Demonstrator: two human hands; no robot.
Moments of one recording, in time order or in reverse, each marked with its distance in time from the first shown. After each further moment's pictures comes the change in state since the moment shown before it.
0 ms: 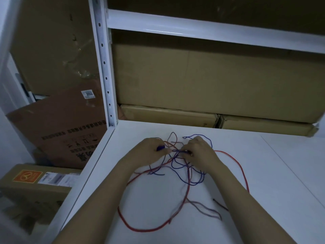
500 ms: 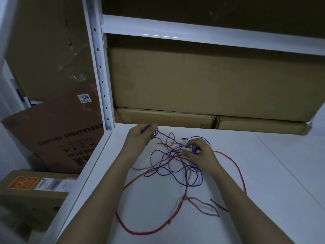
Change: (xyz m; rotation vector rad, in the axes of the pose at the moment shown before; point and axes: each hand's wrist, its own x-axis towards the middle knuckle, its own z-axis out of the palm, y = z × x) left_hand 0.001 0.013 -0.020 -0.807 0.408 -0.167; right_hand -0.014 0.012 0.009 0.565 0.244 0.292
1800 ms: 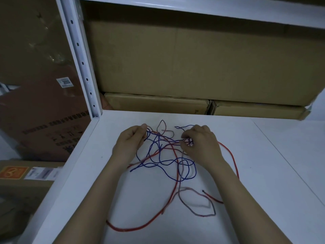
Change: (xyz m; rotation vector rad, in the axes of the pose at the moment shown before) left_hand -0.017 -0.032 0.017 0.136 0.003 -0.090; right_hand -0.006 -0.012 -0.017 -0.584 0.027 -0.140
